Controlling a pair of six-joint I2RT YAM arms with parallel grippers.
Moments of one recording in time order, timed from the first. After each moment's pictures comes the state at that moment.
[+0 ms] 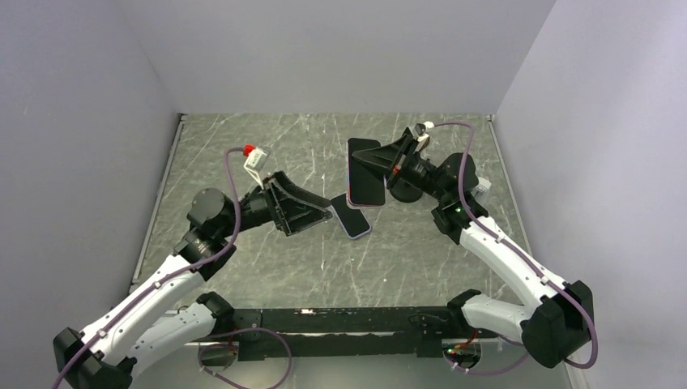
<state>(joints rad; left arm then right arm) -0.64 0.82 0.74 0.30 0.63 -0.98 0.49 1.09 0.85 0.53 -0.58 1.74</state>
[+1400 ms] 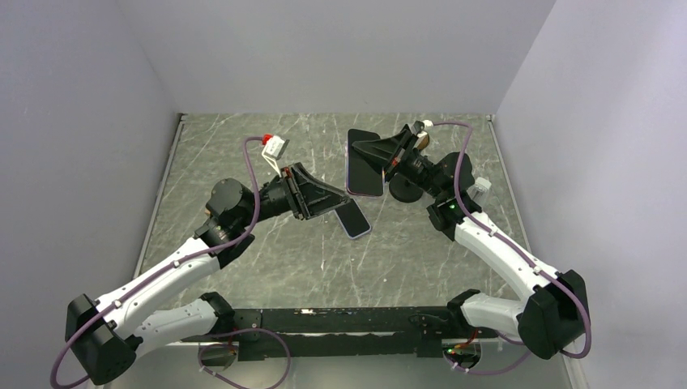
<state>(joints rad) -0.75 0.97 0.81 0.52 0.54 -1.09 0.49 1.16 0.85 0.65 -0.52 1.83</state>
